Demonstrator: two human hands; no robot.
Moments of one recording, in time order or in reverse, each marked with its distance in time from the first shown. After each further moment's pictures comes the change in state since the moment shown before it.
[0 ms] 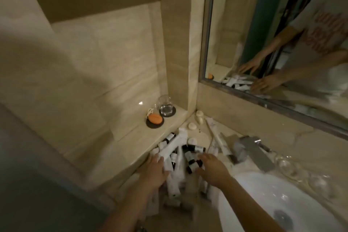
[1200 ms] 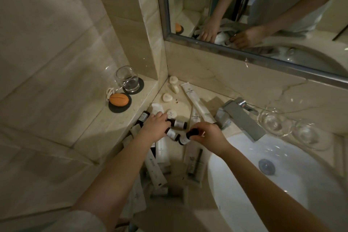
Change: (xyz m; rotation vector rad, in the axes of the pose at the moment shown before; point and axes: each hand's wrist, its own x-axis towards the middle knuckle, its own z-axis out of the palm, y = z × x) left_hand 0.144 0.064 -0.009 0.634 0.016 0.582; right_hand 0.031 0.060 0.000 0.470 0.246 0.022
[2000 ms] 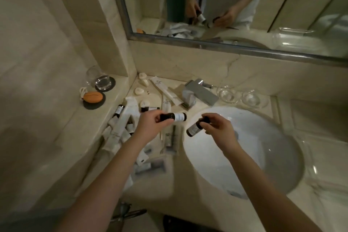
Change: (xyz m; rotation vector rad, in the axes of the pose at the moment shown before) left_hand -0.107 0.102 -0.067 -1.138 0.343 -0.108; right_hand -0.160 -0.019 -0.033 0.620 0.539 0.377
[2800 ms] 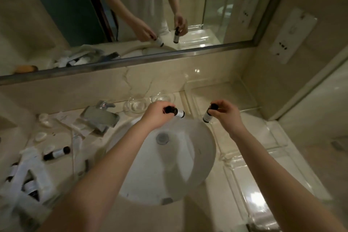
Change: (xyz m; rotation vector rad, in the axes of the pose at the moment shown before) left_hand 0.052 0.200 0.247 0.199 -0.423 0.351; right_hand -0.011 0.049 -0.301 0.056 0.493 0.052
